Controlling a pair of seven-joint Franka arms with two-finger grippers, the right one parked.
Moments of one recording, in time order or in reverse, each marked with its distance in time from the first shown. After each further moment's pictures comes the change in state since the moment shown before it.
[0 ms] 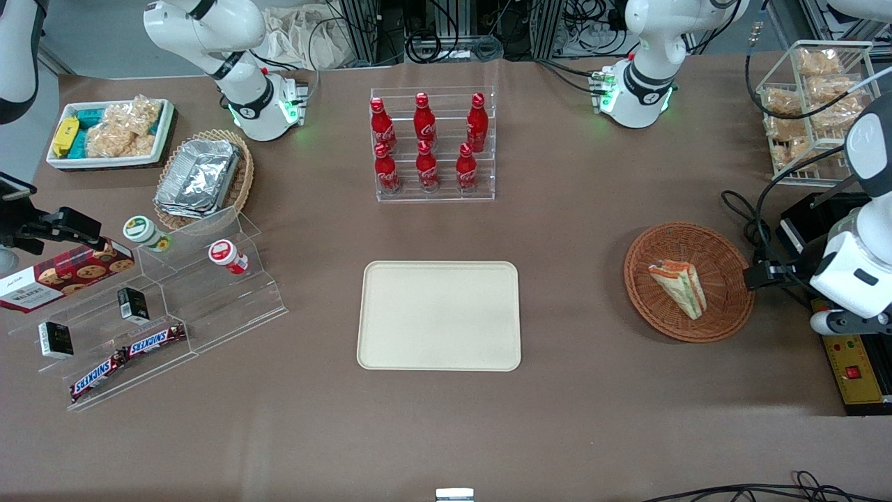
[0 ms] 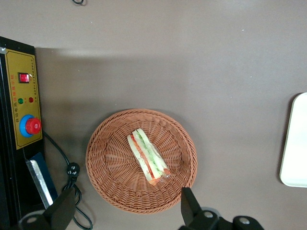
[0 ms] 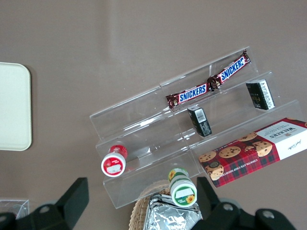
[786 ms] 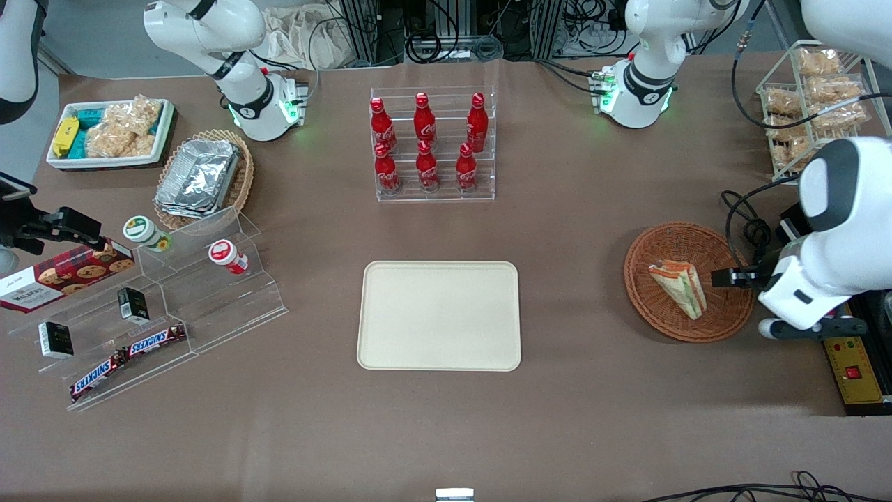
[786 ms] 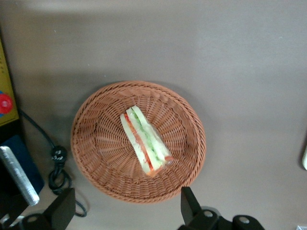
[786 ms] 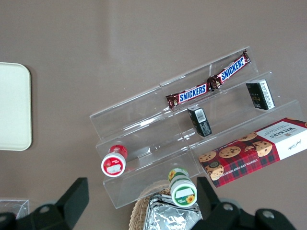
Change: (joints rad) arm 0.001 0.029 0.007 -0.207 0.000 0.091 -0.041
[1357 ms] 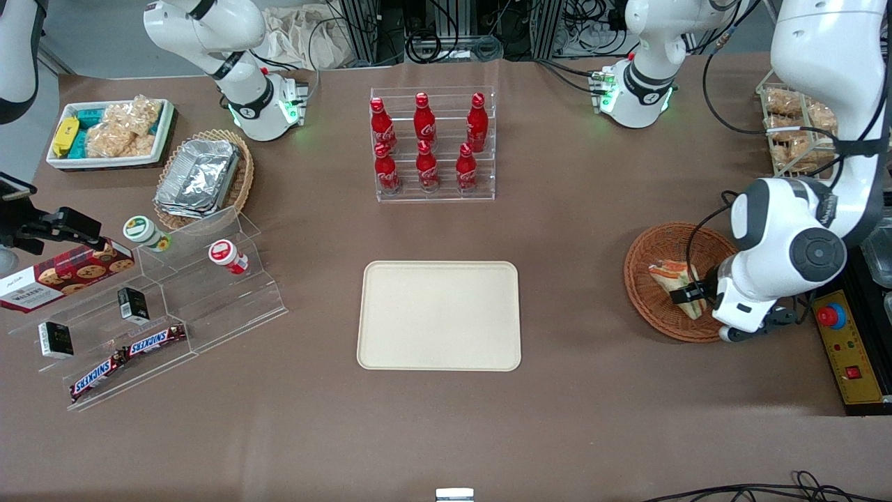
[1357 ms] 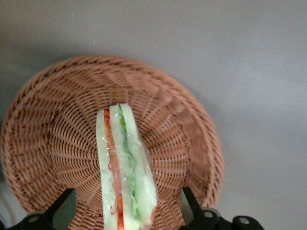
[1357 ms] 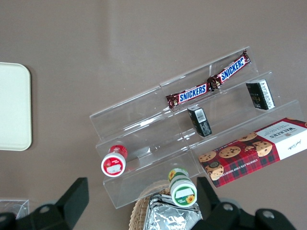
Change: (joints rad) arm 0.002 0.028 0.032 -0.347 0.001 0.393 -0.310
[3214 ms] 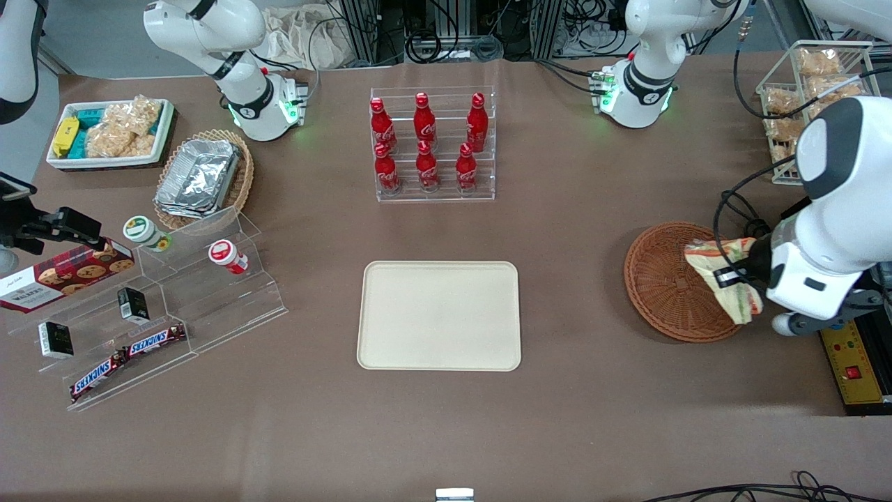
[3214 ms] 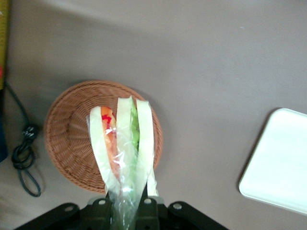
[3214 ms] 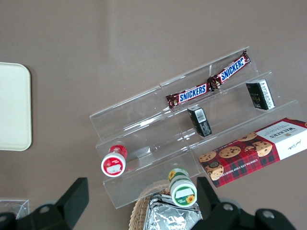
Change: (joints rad) arm 0.024 -0.048 -0.204 0.487 -0.004 -0.490 0.015
